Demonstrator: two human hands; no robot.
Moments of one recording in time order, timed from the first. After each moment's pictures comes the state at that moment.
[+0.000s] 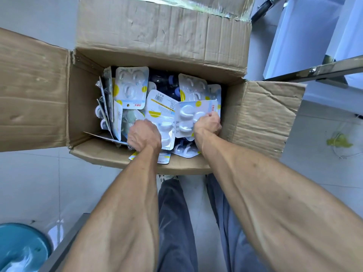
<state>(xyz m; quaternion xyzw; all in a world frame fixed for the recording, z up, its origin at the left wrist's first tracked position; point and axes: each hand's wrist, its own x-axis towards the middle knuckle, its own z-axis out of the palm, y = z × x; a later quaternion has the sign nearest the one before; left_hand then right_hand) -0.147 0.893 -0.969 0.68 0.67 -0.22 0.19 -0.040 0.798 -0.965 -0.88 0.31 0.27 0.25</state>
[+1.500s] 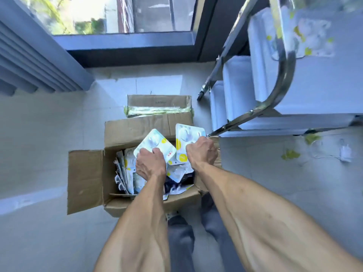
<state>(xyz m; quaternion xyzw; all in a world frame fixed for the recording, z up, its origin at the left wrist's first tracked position) -0.047 0.893 -0.696 0.75 0.60 -0.11 0.25 0.027 0.792 -0.665 -0.96 0.13 0.21 0.15</state>
